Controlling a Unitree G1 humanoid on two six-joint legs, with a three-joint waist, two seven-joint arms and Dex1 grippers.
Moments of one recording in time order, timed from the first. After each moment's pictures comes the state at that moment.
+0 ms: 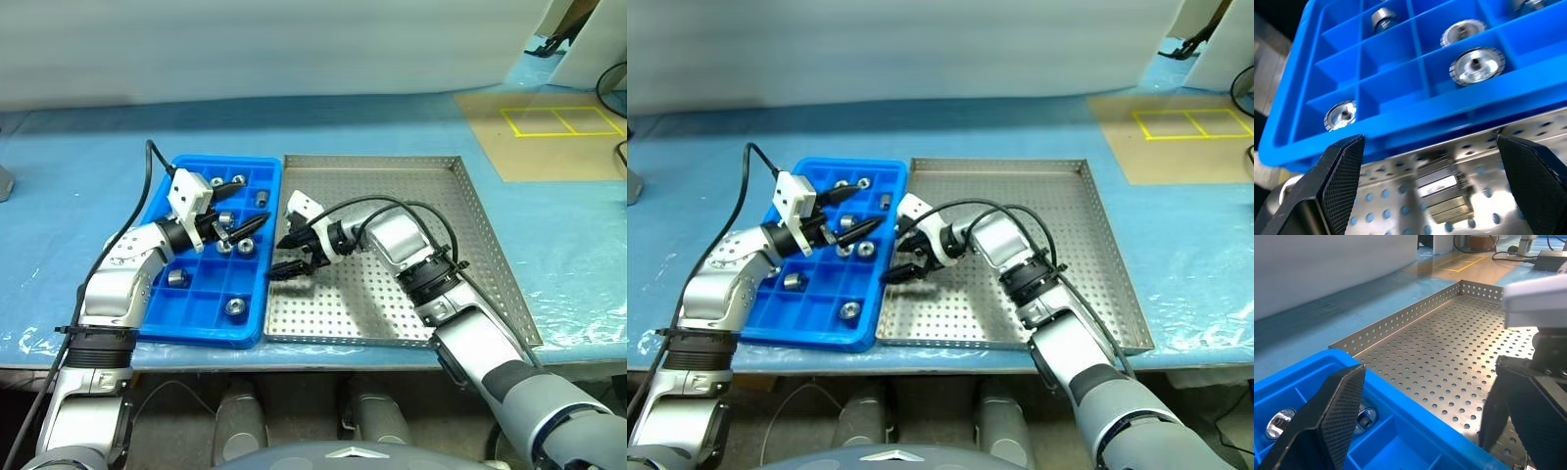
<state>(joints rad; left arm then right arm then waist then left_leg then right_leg) -0.39 0.51 0.08 0.02 -0.39 0.24 -0.87 -0.85 -0.20 0.45 0.29 0.14 0.85 1.11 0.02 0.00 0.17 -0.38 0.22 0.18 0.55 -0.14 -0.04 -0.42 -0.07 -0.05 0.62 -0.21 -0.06</state>
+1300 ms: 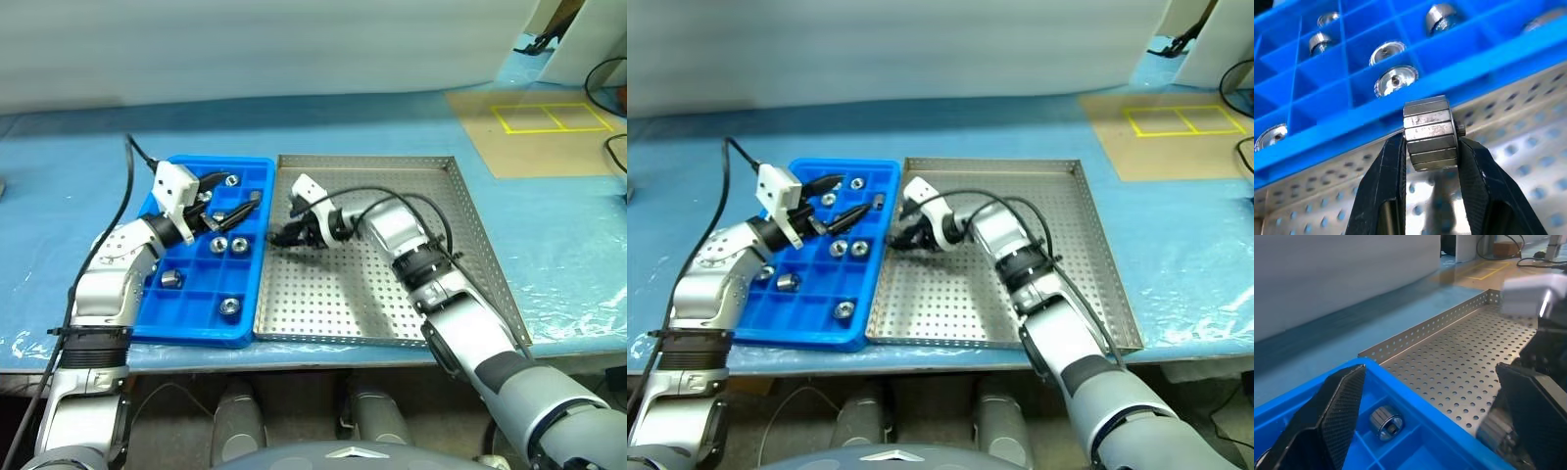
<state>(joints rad) -0.37 0.52 0.16 0.00 -0.39 0.23 -0.79 -1.01 -0.10 0.30 0.60 0.13 0.63 0.96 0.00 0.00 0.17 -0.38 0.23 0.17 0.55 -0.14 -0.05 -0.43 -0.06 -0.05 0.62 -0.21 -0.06</state>
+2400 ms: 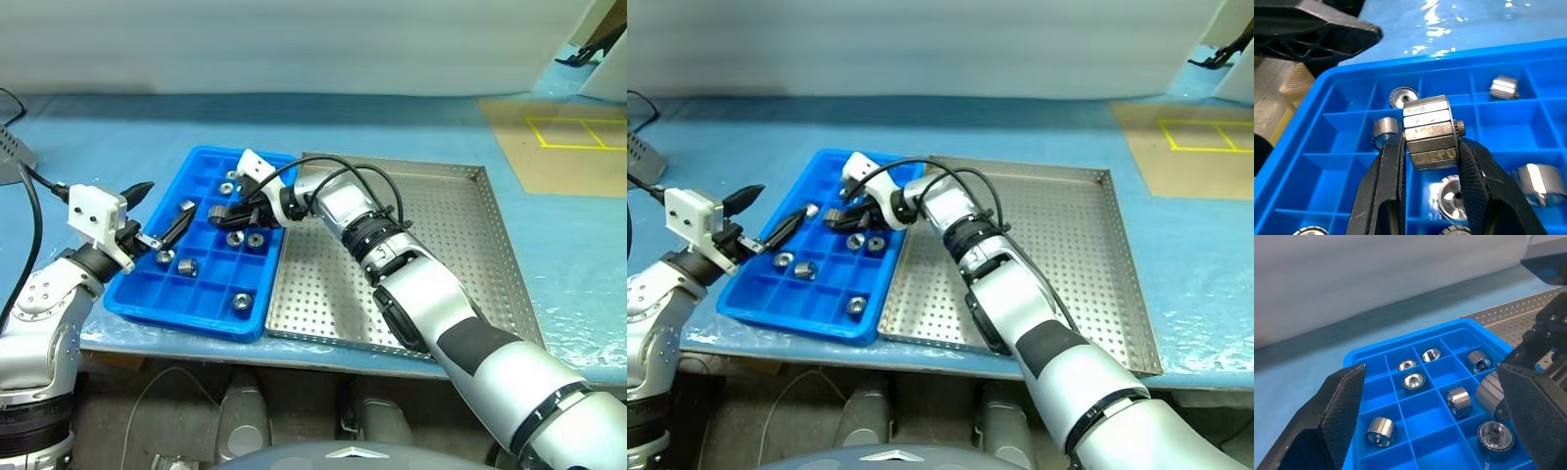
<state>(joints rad) -0.04 0.59 0.39 -0.34 -0.46 0.32 -0.59 -1.26 0.11 0.25 1.05 0.03 0.29 1.10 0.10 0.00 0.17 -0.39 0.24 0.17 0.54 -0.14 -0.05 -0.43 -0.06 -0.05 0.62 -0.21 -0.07</state>
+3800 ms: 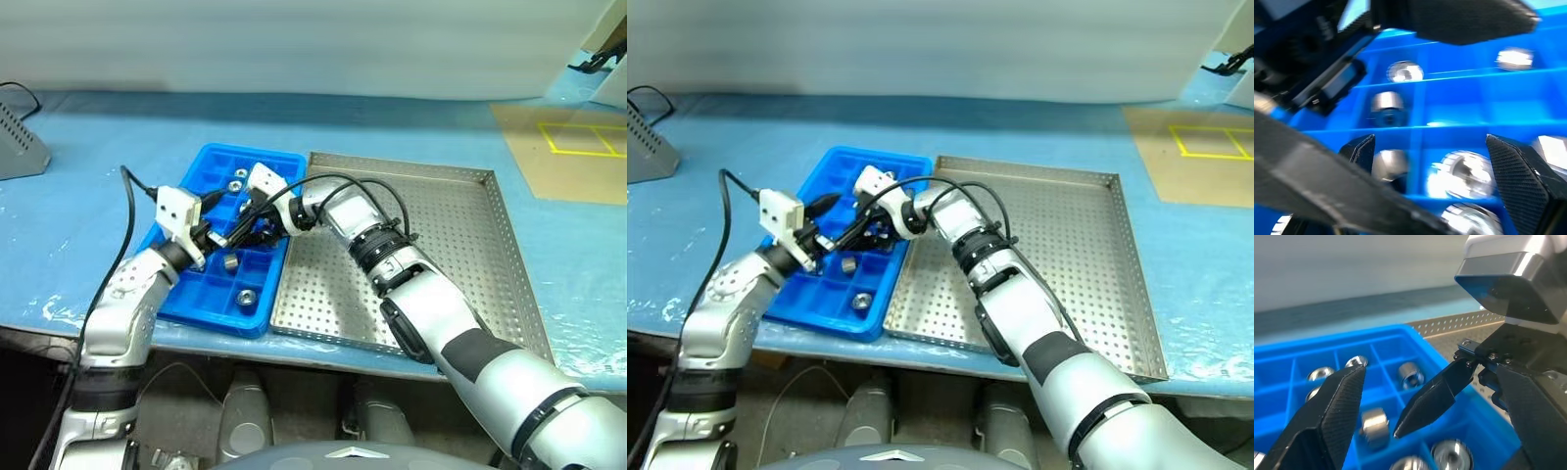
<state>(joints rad) -0.25 0.40 0.11 -0.14 -0.41 0.27 -0.60 -1.17 0.05 0.24 0.95 -0.02 0.33 1.02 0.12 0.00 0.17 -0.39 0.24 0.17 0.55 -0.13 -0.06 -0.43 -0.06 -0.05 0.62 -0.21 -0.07</state>
